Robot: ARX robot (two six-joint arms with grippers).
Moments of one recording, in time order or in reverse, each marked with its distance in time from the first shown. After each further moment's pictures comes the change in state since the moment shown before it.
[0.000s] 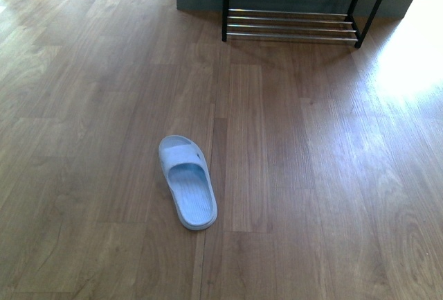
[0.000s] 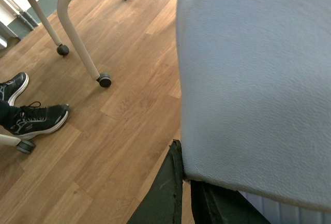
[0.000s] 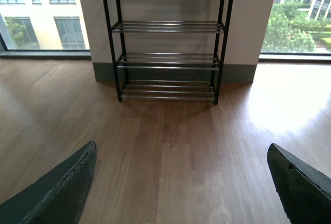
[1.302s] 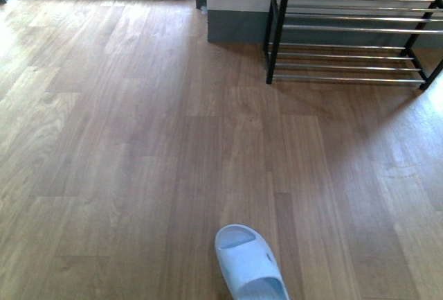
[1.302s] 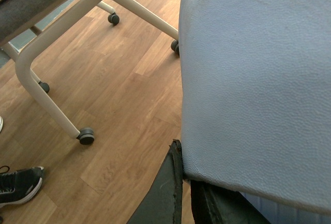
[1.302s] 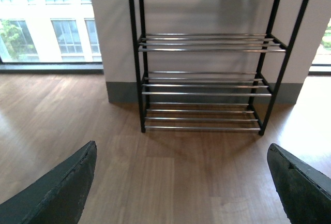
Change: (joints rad) left arm -0.001 0.001 0.000 0.000 0.006 0.000; right arm 0.000 0.000 0.000 0.000 0.003 0.000
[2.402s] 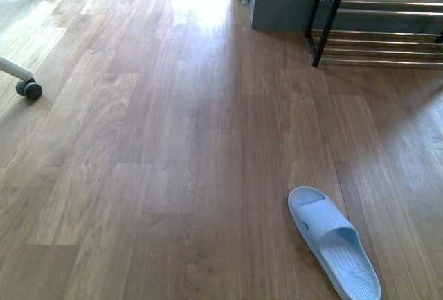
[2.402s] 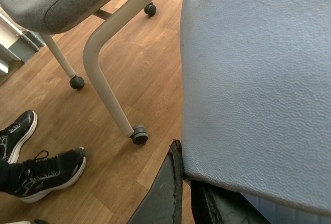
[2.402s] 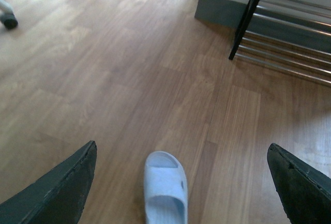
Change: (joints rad) left arm 0.001 -0.002 -0.001 0.000 -0.003 0.000; right arm 0.054 0.940 0.068 0.510 -0.171 -0.223
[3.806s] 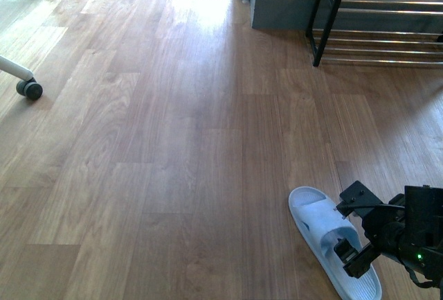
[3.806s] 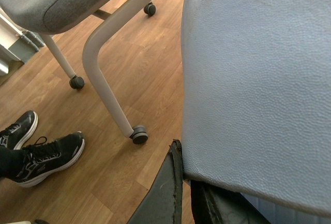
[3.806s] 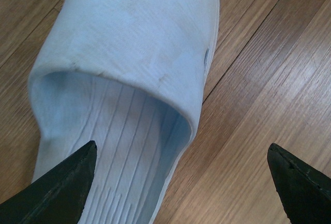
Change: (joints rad) left arm 0.000 0.000 0.000 0.000 0.001 0.000; right arm -0.093 1.966 0.876 0.516 0.127 -0.475
